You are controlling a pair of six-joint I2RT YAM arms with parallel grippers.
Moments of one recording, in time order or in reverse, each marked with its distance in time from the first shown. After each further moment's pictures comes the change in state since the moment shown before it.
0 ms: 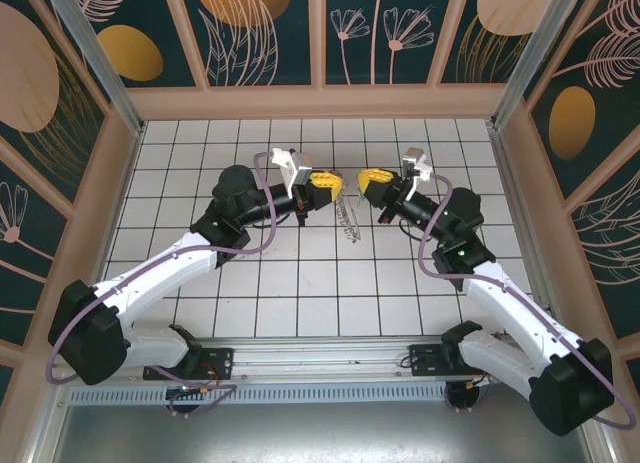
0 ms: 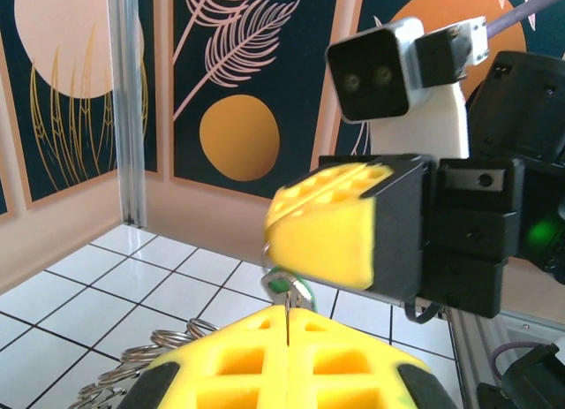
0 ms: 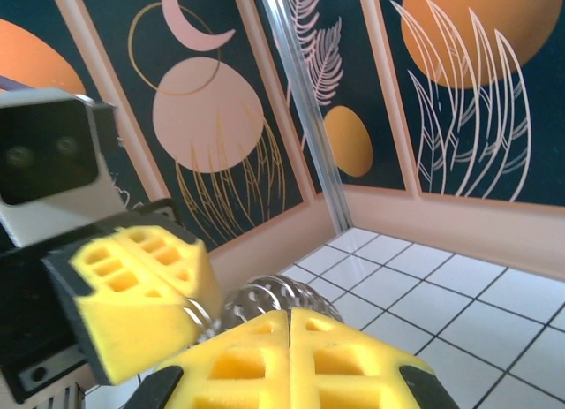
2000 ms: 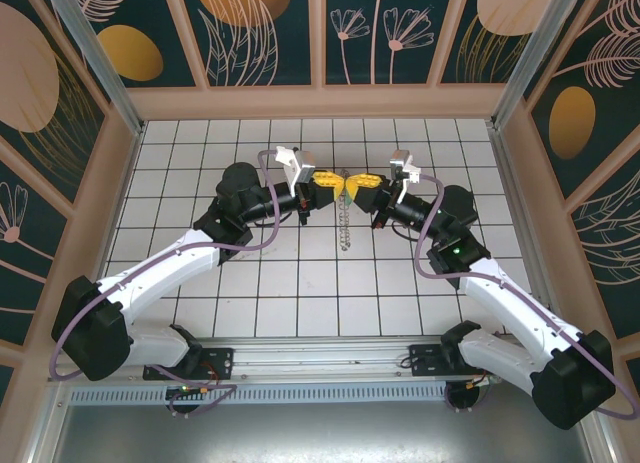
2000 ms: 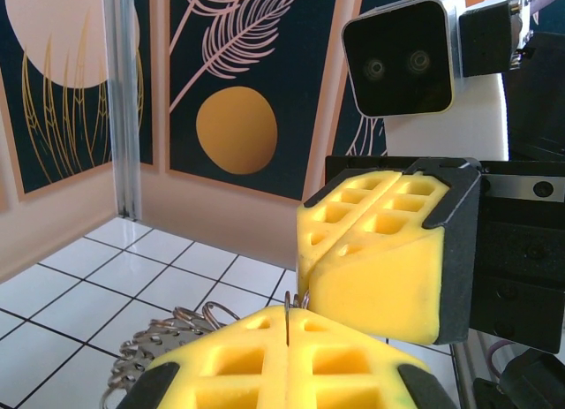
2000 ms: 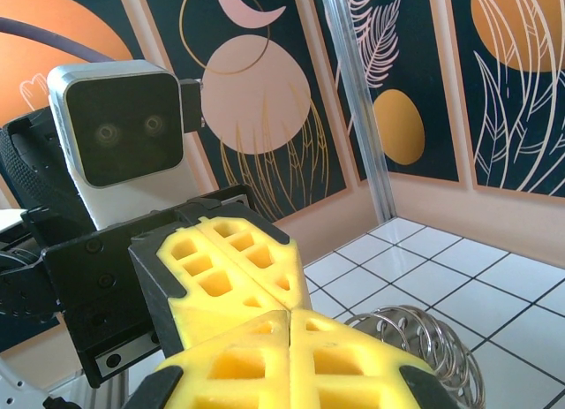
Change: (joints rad) left arm 0.000 0.026 0.021 -0.014 0.010 -0.003; right arm 0.060 0.040 0.033 -0.008 -0.059 -0.018
